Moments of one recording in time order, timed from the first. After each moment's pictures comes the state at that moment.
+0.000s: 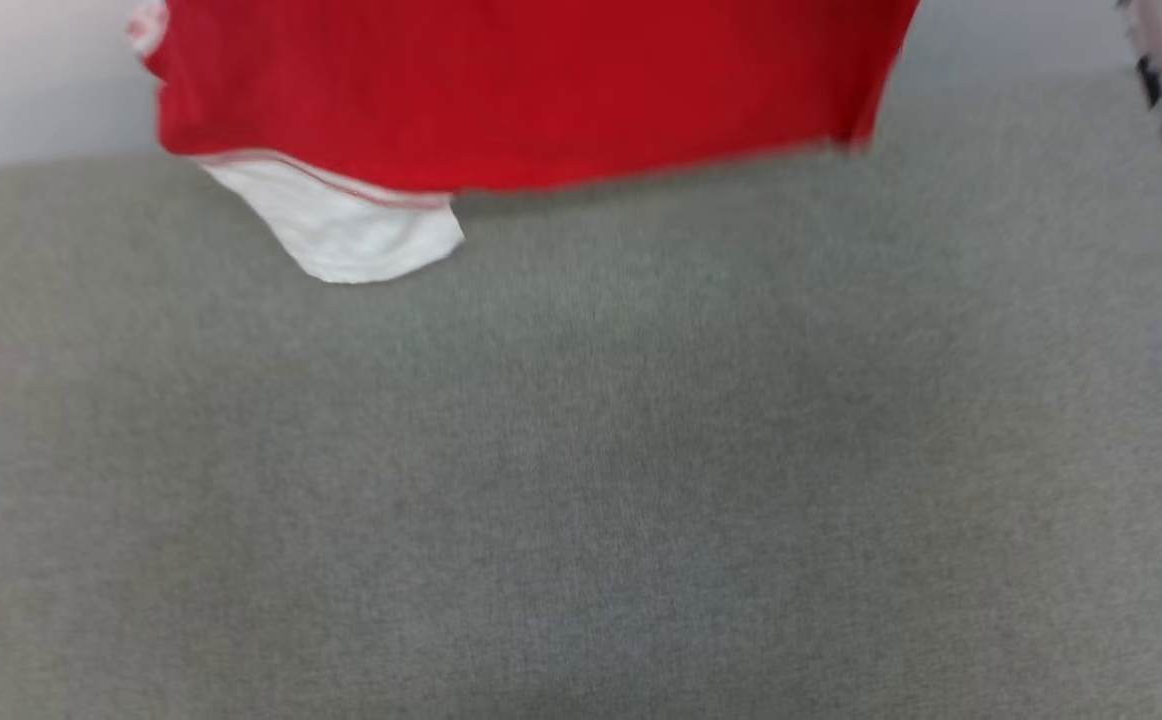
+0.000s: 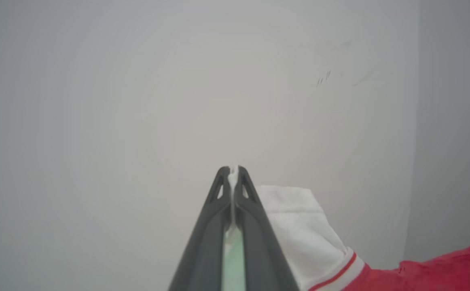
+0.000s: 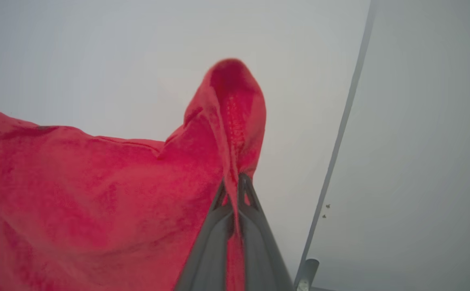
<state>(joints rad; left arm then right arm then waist) -1.84 0.38 -0.67 1.14 -0.76 -0.03 -0.05 -1.69 -0.08 0.35 1.28 0.47 0.13 0.07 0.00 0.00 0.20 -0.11</state>
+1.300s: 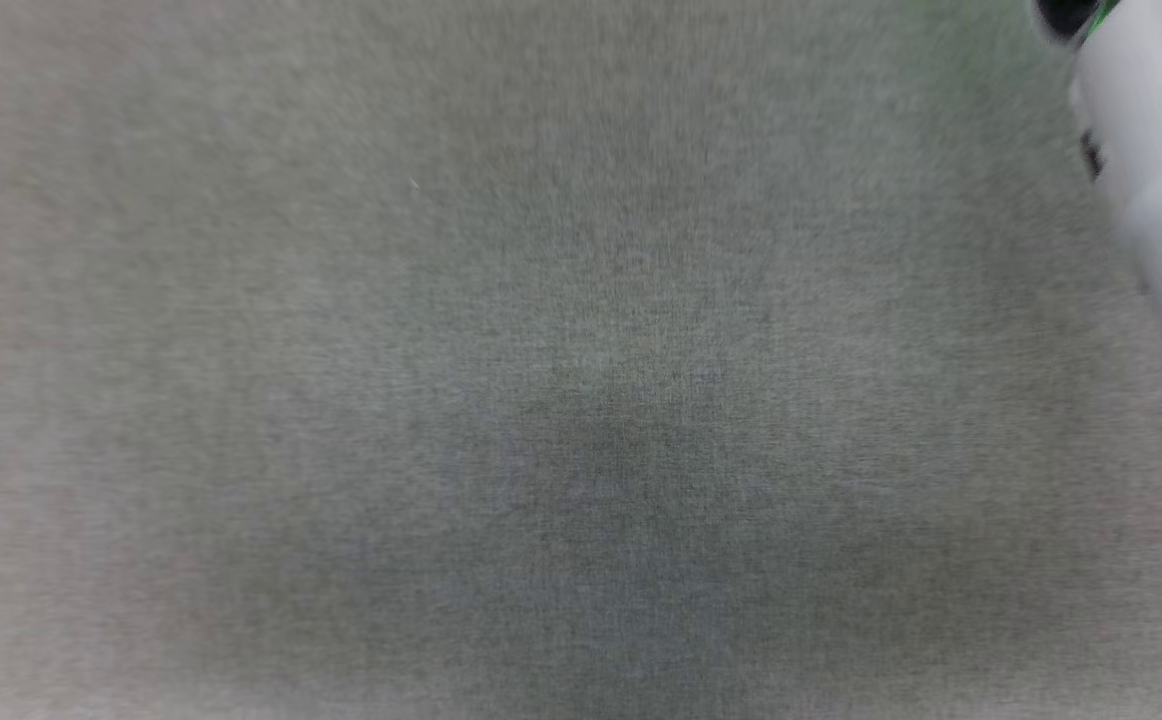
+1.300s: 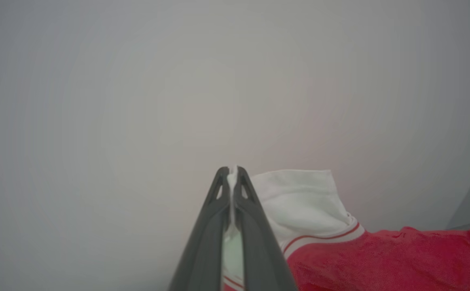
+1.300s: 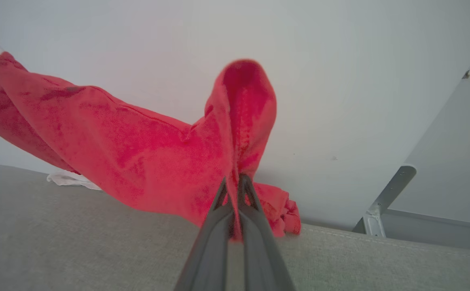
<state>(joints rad) -1.86 0.36 -0.70 1.25 -0.68 -0.11 -0.24 -1.61 -0.05 0.26 1.28 0.34 0.13 -0.14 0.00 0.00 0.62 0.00</state>
